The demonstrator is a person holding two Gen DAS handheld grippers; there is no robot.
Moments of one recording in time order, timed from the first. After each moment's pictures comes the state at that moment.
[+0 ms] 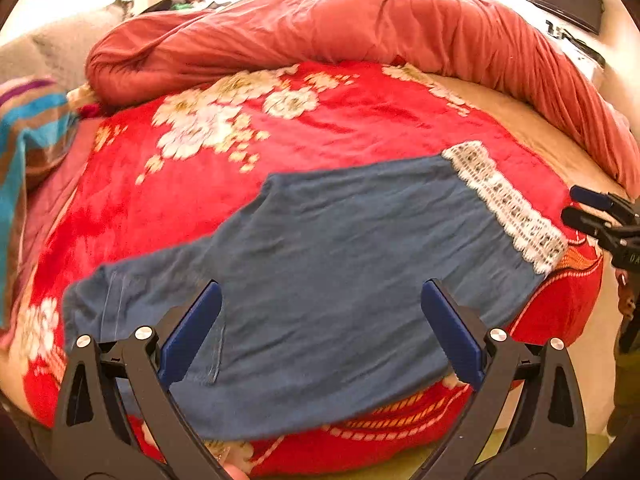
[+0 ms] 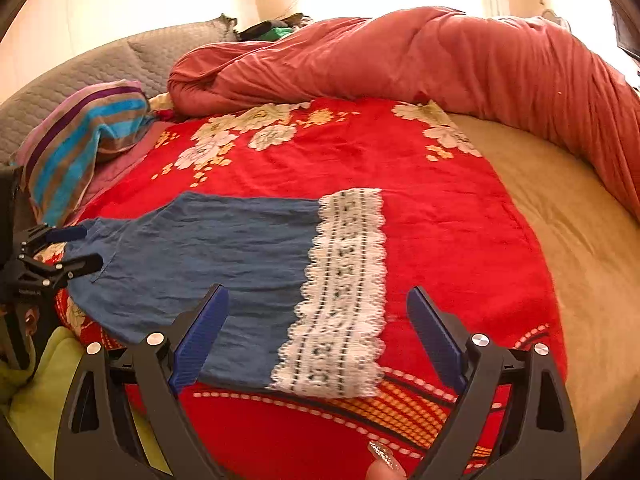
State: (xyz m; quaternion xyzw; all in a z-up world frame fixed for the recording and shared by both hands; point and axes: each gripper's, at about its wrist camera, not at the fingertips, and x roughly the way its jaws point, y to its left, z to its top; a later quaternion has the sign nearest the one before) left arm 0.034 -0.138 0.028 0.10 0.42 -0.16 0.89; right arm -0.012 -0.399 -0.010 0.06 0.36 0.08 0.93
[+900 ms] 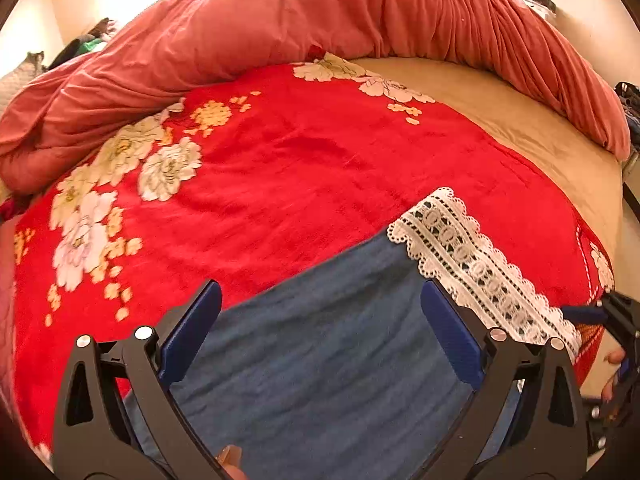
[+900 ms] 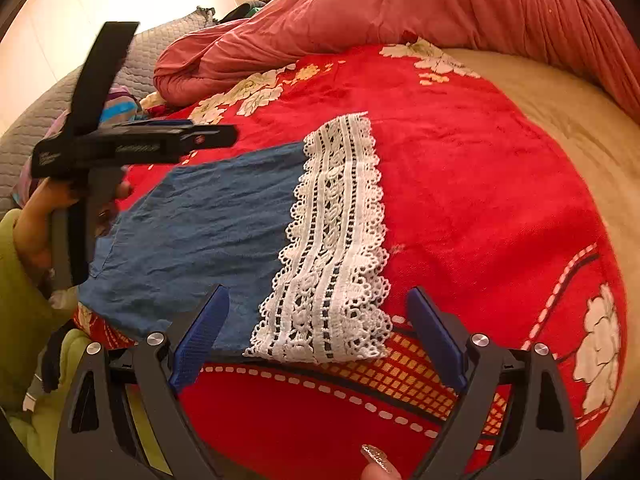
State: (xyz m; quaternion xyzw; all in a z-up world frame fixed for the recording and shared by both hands) left arm 0.155 -0.278 0.003 0.17 0.43 -0.26 0.85; right arm -0.008 -0.410 -0.063 0.15 0.42 0.10 0.89
